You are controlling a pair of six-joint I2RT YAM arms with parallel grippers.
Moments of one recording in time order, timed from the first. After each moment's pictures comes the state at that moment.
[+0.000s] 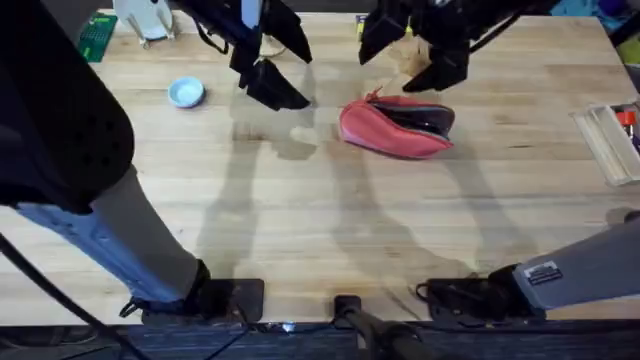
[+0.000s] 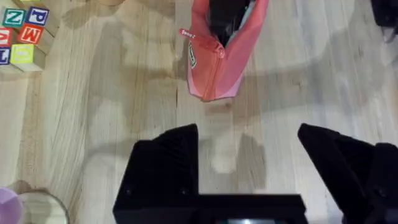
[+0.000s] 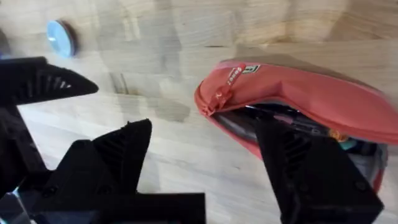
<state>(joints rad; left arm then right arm) -0.09 1.93 1.73 -1.38 0.85 1.47 0.23 1.74 1.59 -1.04 -0.40 0.50</state>
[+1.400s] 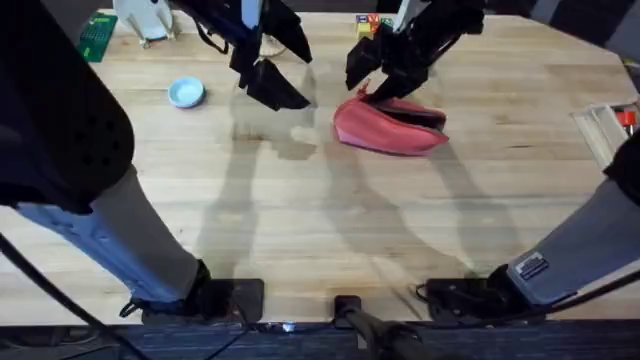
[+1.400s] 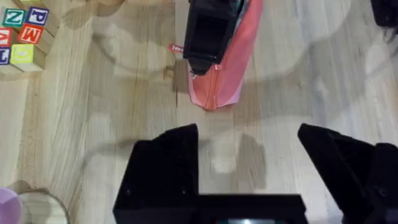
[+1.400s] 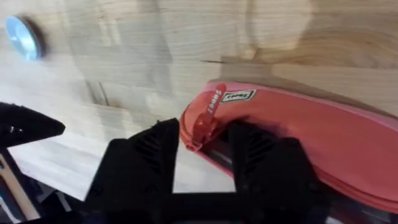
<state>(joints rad) -0.09 1.93 1.73 -1.38 0.85 1.47 0.31 1.91 1.59 -0.94 -0.37 0.51</state>
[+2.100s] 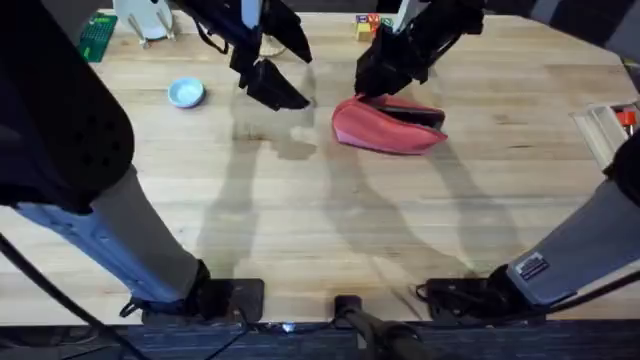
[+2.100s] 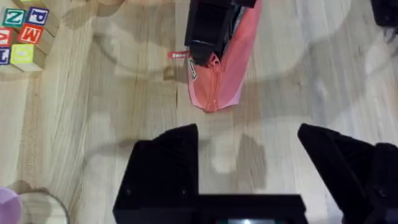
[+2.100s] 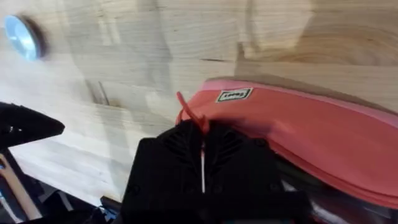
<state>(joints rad) -0.09 1.93 1.73 -1.38 0.85 1.47 0.31 1.91 1.59 -0.94 -0.37 0.51</state>
